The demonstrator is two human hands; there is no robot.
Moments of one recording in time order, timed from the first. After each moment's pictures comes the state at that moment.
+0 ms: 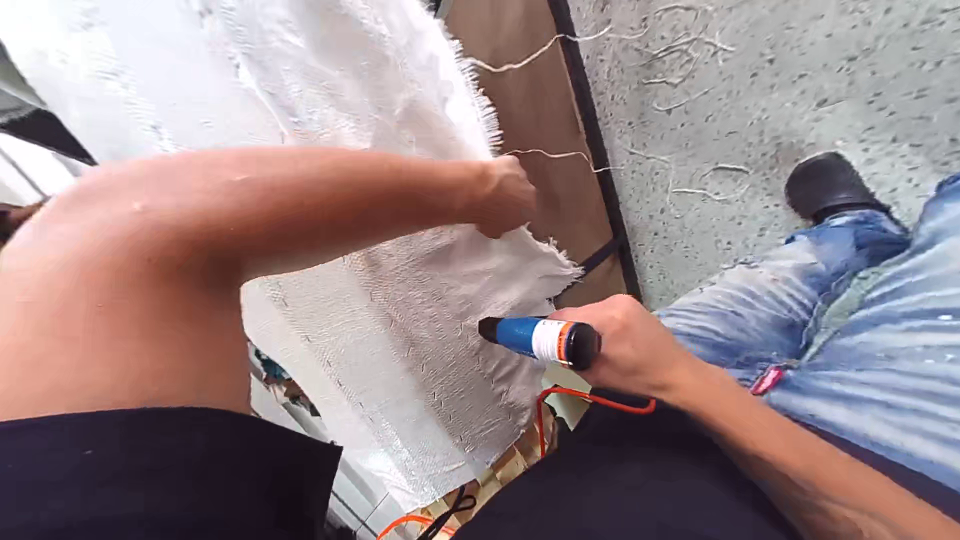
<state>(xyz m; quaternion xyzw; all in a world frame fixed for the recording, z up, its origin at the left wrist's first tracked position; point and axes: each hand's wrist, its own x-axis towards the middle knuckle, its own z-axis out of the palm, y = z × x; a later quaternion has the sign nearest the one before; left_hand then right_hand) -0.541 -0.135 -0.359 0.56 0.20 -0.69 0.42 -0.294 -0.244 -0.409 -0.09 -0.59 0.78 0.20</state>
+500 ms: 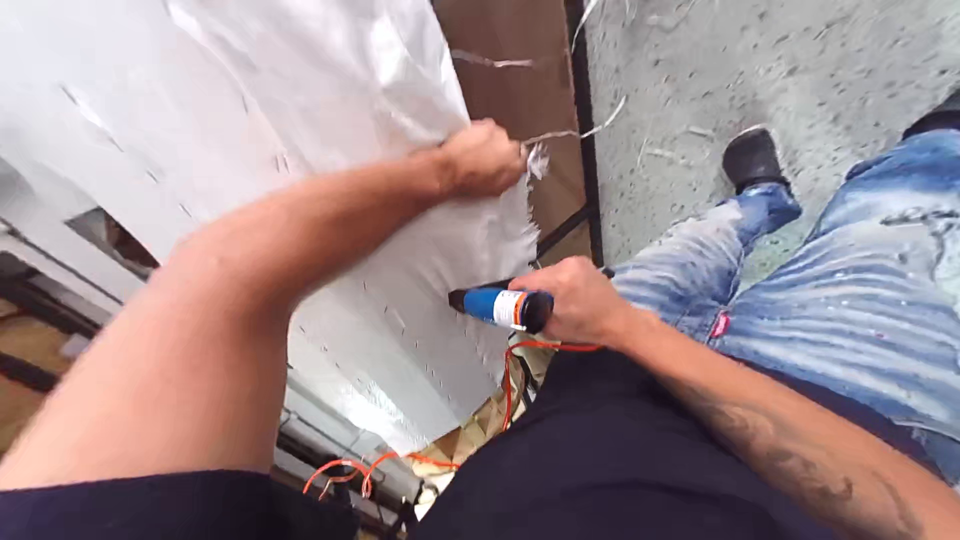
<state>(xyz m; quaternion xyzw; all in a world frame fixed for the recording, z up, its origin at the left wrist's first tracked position) -0.592 -0.153 -0.365 0.58 0.43 -0.53 0.44 -0.338 -0.213 -0.406 -0.03 -0.59 0.79 0.15</state>
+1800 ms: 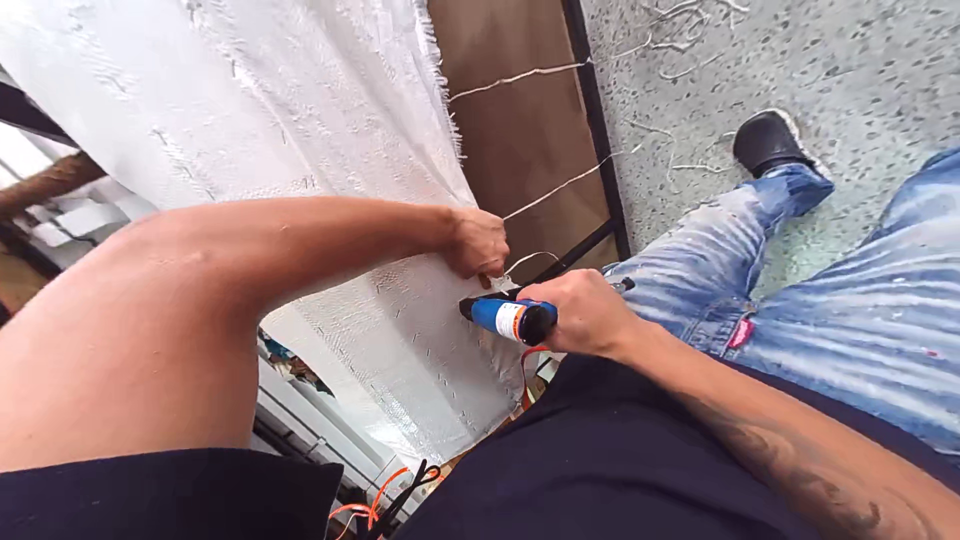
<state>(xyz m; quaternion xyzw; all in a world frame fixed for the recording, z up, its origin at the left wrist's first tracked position) -0.565 -0.195 -0.326 0.60 0.13 -0.46 0.65 -0.330 -0.236 -0.399 -0.06 -0.62 0.77 0.15</state>
